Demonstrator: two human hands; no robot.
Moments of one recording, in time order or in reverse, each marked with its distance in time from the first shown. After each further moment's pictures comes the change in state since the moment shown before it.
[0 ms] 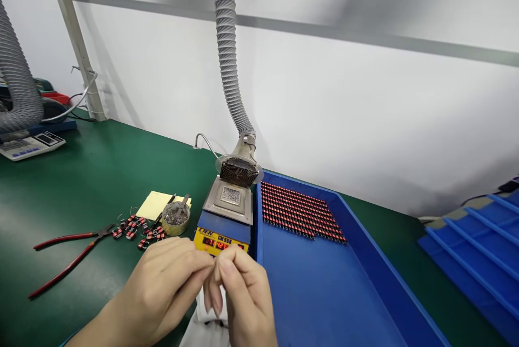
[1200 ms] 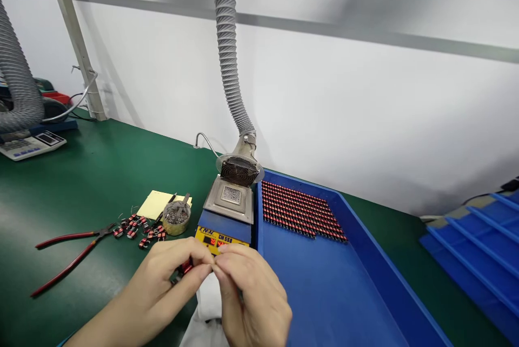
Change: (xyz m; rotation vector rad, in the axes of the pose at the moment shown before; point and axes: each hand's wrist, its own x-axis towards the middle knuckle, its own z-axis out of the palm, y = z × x) left_hand 0.004 0.002 -0.005 -0.382 -0.076 -0.324; right_hand 0.001 0.007 -0.012 -0.578 0.128 -0.757
